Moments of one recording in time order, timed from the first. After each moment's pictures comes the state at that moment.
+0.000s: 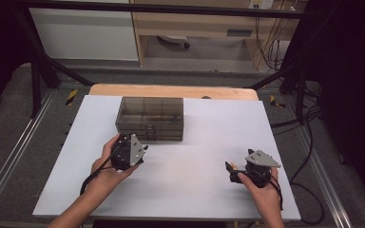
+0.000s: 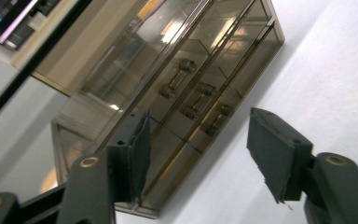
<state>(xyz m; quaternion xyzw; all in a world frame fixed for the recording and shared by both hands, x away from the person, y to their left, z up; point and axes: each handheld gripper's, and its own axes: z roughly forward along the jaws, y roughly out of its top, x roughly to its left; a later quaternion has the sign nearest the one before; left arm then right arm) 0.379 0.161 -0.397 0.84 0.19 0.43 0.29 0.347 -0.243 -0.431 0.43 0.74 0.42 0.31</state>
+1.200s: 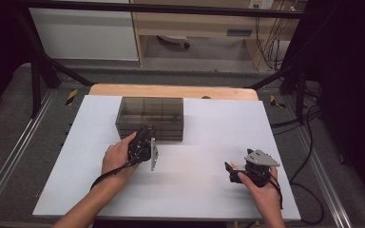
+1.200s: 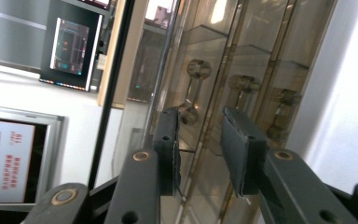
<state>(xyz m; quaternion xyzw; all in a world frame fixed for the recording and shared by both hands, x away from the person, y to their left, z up) 0.410 0.134 -0.431 0.81 0.05 0.57 0.13 0.349 -0.243 -0.432 0.42 0.75 0.41 0.30</state>
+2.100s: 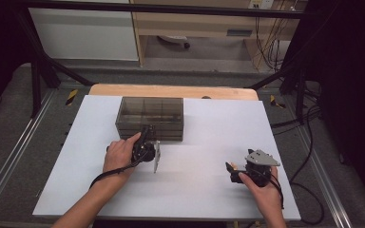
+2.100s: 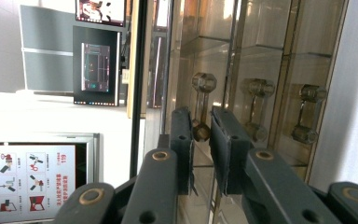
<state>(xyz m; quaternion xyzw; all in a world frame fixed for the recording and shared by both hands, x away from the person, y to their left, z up) 0.414 0.126 -0.438 0.78 -0.02 0.62 0.08 0.350 -0.246 -0.433 0.42 0.75 0.41 0.30</state>
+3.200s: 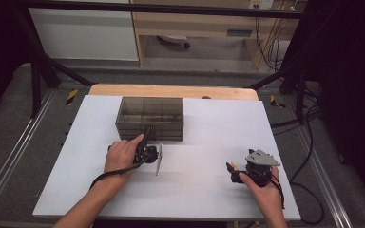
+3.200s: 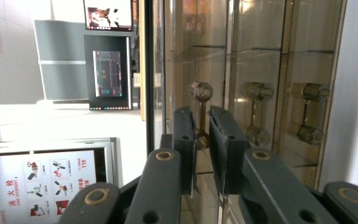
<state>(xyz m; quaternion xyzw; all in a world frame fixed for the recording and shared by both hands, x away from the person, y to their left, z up) 0.411 0.120 -0.443 0.77 -0.05 0.63 0.05 0.350 -0.247 -0.434 0.42 0.76 0.40 0.30</state>
